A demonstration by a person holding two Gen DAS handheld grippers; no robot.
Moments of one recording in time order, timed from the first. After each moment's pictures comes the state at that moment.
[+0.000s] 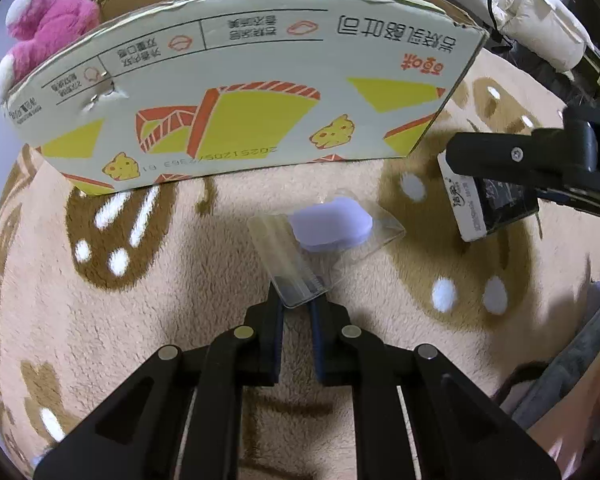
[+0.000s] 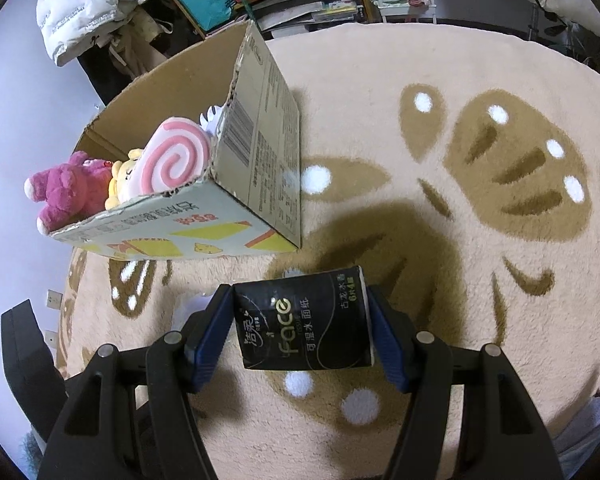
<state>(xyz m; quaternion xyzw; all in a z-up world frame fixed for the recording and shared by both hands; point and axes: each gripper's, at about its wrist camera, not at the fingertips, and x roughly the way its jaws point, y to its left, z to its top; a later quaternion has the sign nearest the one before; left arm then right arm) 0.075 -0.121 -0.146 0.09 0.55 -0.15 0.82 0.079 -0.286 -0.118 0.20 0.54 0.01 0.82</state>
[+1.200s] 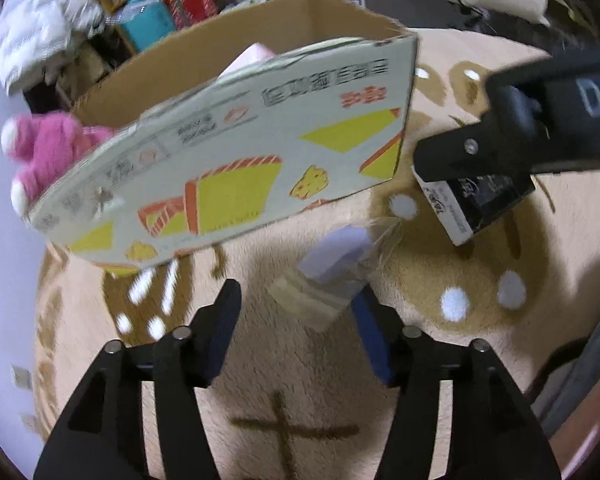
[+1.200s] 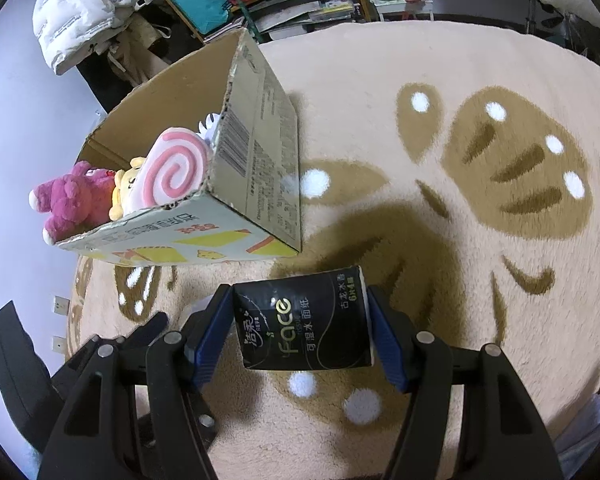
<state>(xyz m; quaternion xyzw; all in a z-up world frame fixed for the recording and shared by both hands) 0.074 -0.159 -0.141 0.23 0.46 -0.15 0.84 0.081 -0.292 -0.118 0.22 0.54 0.01 0.81</state>
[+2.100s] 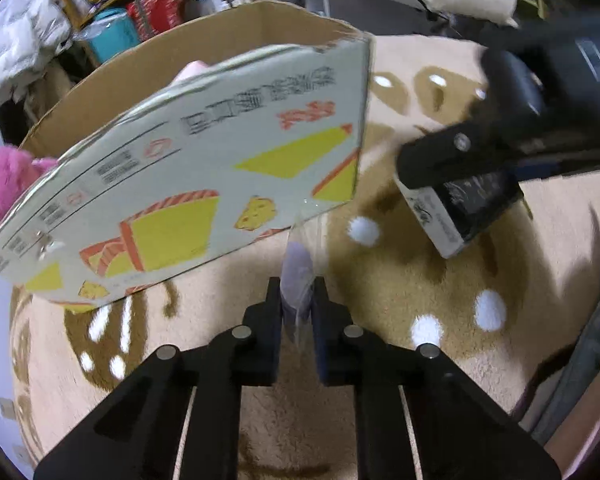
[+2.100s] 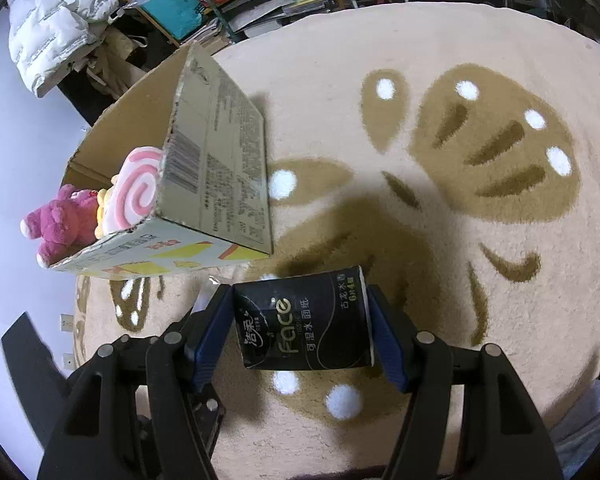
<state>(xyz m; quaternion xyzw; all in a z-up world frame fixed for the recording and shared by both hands) 0.082 -0.168 -0.152 0.20 0.45 -0.22 0.84 0.078 -0.313 -0.122 0.25 0.55 -0.01 0.80</state>
